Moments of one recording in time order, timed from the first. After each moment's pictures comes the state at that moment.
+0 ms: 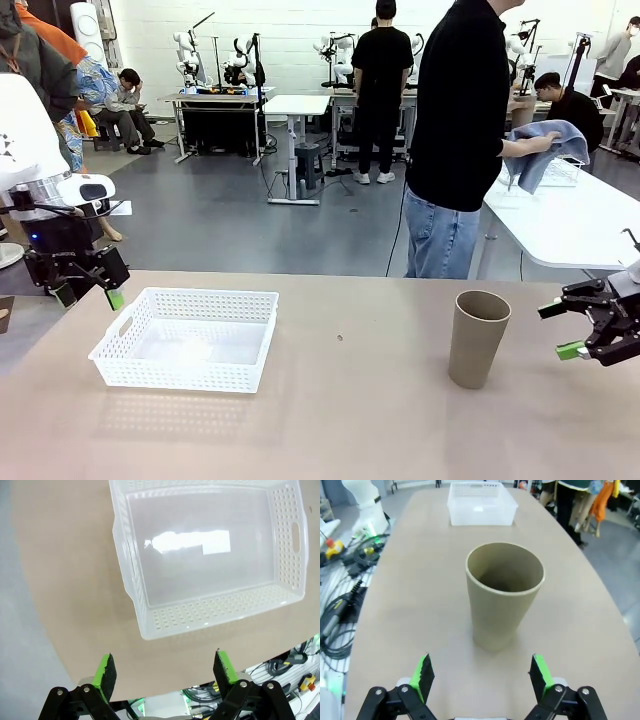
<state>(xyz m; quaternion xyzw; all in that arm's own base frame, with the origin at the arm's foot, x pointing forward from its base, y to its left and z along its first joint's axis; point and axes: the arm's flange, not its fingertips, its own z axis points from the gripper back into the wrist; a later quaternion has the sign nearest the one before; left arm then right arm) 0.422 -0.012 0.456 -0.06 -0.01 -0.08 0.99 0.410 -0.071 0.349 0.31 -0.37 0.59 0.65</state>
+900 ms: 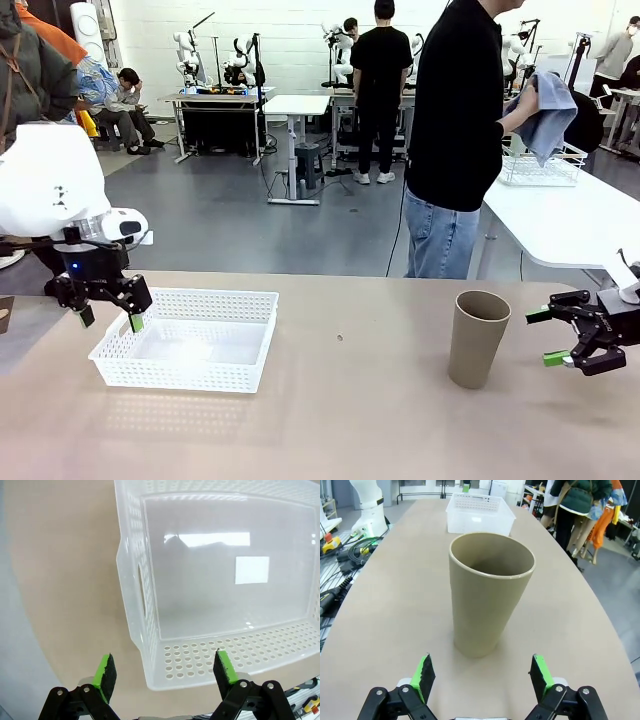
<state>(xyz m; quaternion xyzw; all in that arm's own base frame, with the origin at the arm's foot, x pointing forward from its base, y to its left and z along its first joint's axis) 0.454 -0.029 0.384 -0.01 0.02 -0.05 1.00 0.436 -0.072 0.306 0.31 -0.43 0.60 0.60</state>
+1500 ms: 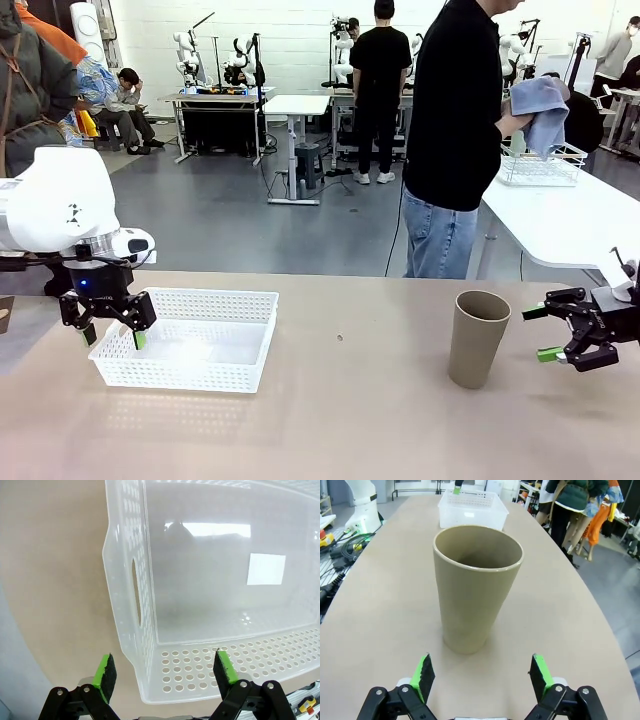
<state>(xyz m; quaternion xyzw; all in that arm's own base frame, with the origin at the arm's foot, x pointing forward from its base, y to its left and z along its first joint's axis) 0.455 -0.031 0.360 -0.01 0.04 -0.03 1.00 0.445 -0.071 0.303 0.30 -0.43 0.60 0.60</state>
